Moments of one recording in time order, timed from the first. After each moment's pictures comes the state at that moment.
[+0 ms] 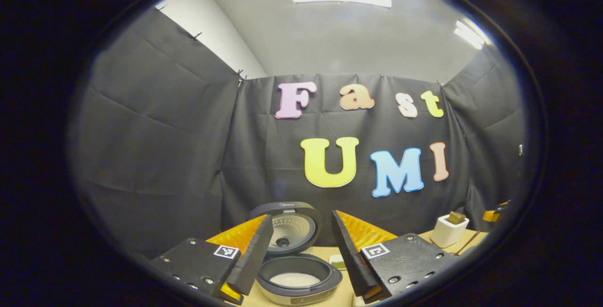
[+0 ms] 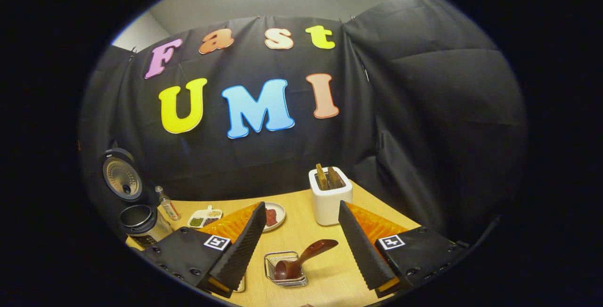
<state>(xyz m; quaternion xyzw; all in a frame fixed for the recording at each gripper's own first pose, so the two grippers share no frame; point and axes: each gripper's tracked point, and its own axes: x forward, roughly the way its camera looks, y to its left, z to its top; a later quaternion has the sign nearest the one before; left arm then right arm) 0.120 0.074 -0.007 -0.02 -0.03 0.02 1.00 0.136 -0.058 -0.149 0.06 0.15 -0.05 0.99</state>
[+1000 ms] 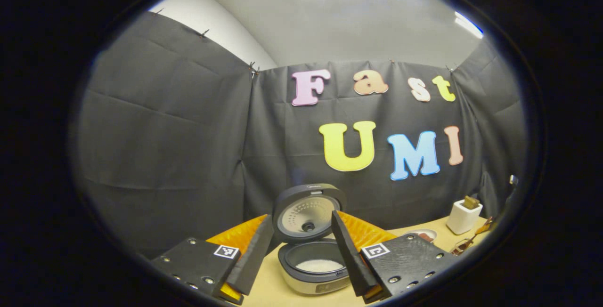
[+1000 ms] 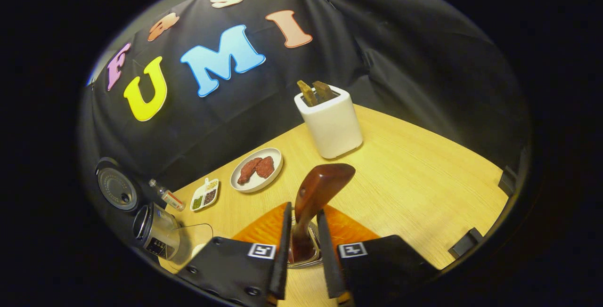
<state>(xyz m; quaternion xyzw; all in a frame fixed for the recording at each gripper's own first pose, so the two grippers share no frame) 0.096 0.112 -0.035 0.00 0.01 0.06 1.00 0.139 -0.038 -0.295 0.20 0.31 -0.06 0.93</state>
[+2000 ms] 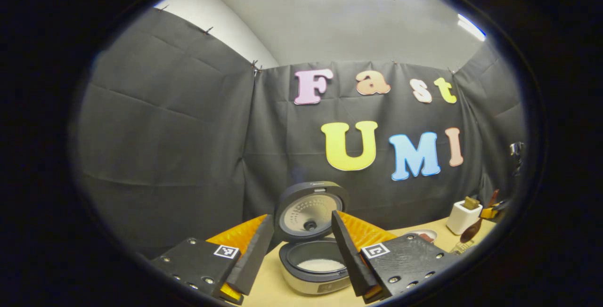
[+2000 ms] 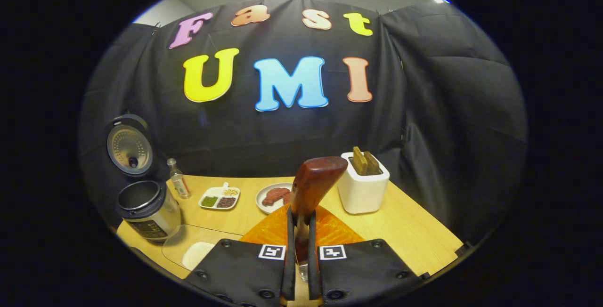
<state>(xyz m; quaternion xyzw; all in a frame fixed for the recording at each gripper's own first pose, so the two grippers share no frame) 0.098 0.125 -0.049 -0.02 0.01 0.06 1.00 0.145 0.061 -0.170 0.00 0.19 0.03 0.98</state>
